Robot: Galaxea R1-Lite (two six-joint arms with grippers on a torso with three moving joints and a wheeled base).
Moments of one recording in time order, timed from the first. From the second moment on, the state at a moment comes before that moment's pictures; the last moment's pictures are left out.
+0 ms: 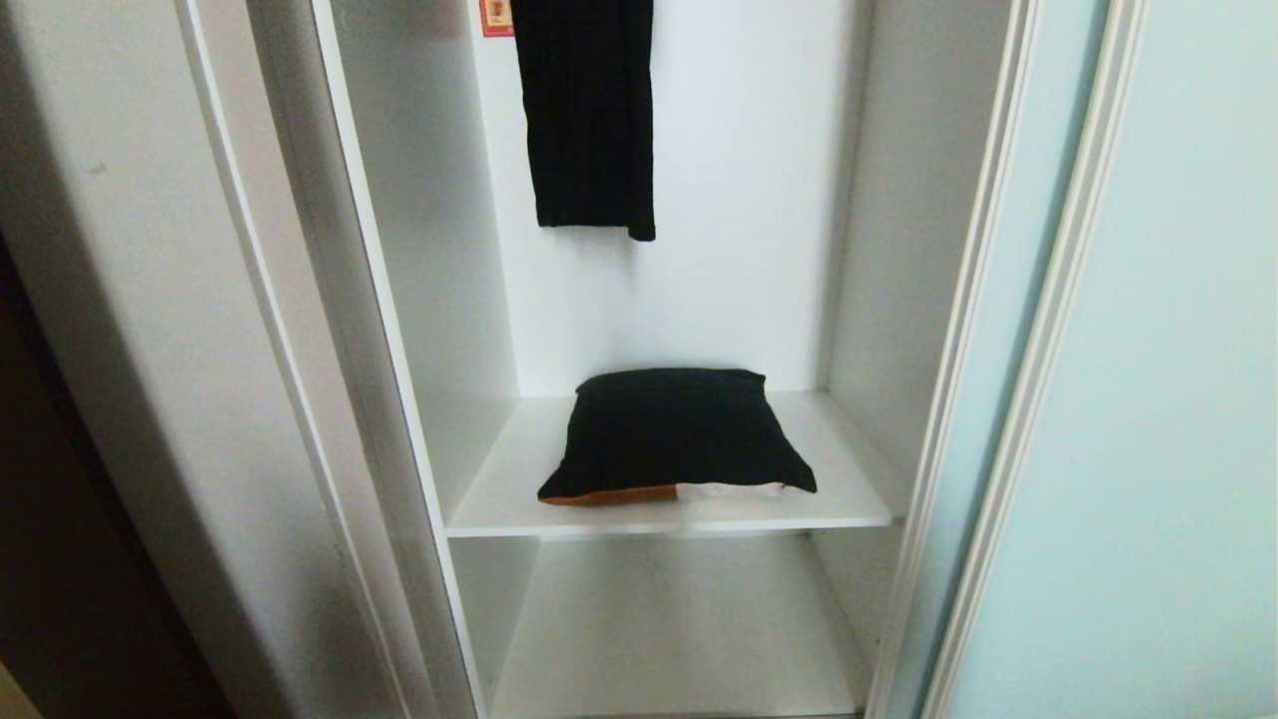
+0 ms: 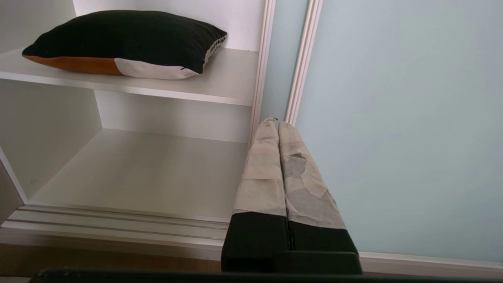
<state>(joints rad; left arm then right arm) 0.00 0.00 0.00 0.01 -0.01 0.10 0.00 0.00 0.00 0.00 0.01 -0.08</state>
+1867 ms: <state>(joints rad) 0.00 0.00 0.00 0.01 -0.01 0.10 0.26 1.35 -1.20 0.29 0.46 0.15</state>
